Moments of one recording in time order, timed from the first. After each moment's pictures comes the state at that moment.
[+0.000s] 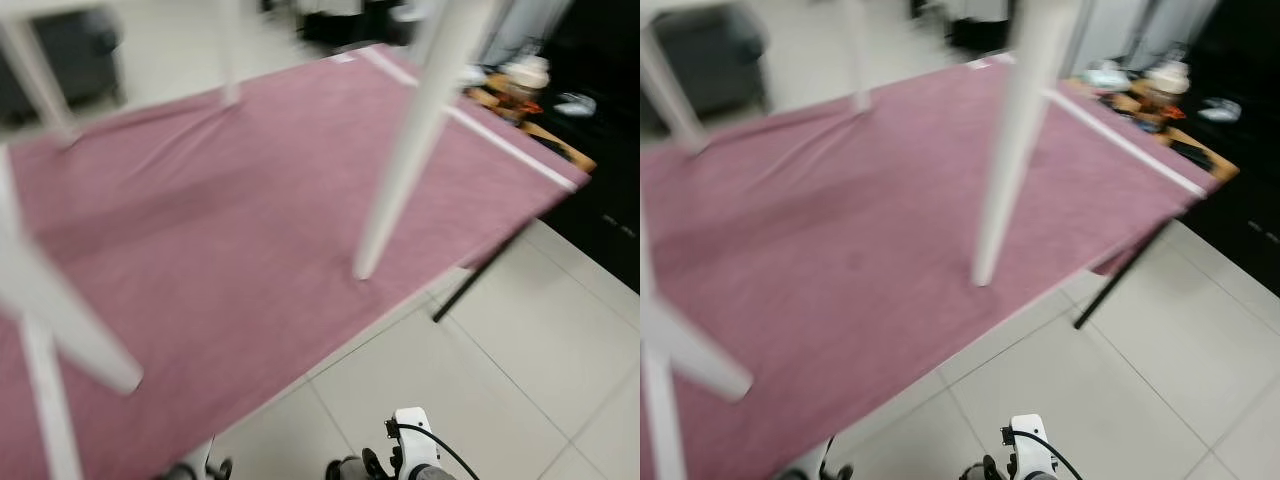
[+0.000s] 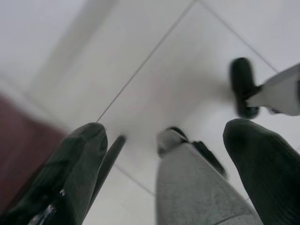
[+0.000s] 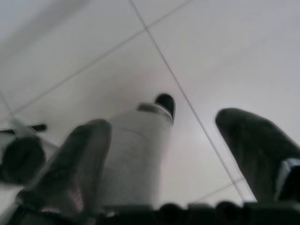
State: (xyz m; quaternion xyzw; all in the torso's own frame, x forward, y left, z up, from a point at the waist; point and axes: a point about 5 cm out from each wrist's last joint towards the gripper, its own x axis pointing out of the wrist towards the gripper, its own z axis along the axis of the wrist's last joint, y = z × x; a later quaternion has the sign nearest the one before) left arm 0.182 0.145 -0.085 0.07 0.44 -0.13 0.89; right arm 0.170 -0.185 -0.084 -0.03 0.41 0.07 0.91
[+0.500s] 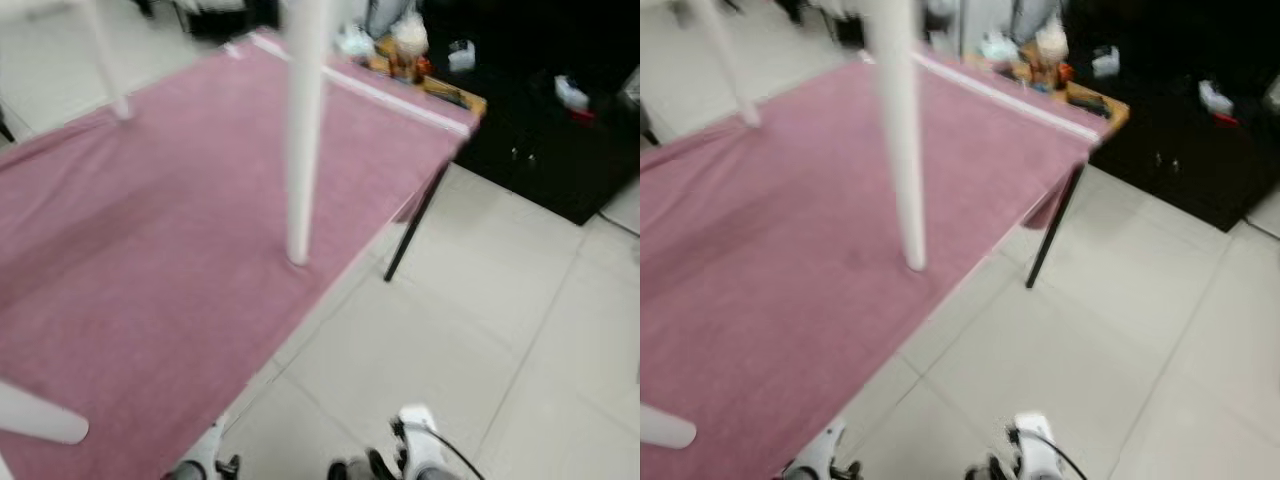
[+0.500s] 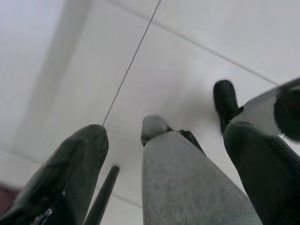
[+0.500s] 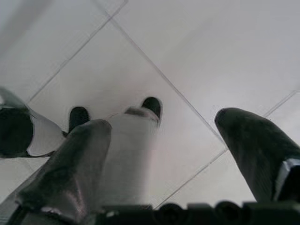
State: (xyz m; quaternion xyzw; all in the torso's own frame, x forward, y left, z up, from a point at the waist) left arm 0.184 0.147 -0.084 0.07 0.44 -0.13 0.89; right arm 0.169 -0.186 -0.084 -0.04 0.42 0.07 0.91
